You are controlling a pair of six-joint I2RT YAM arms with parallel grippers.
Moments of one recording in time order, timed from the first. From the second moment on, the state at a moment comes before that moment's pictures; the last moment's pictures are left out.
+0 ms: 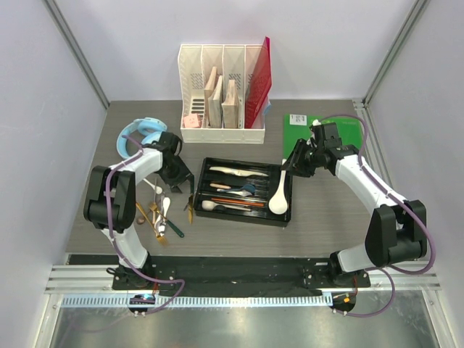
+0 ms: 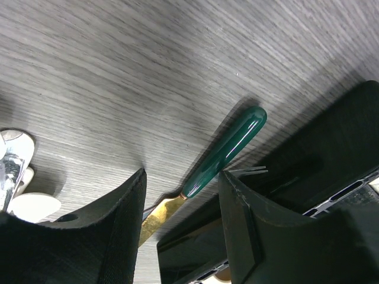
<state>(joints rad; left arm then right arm) -0.21 1.78 1.13 -0.65 0.08 -0.84 0.18 1.43 1.06 -0.54 -0.34 0.60</state>
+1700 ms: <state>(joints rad) -0.24 1.95 1.30 -0.98 0.12 -0.74 0.11 1.50 1.04 -0.36 -0.45 0.75</state>
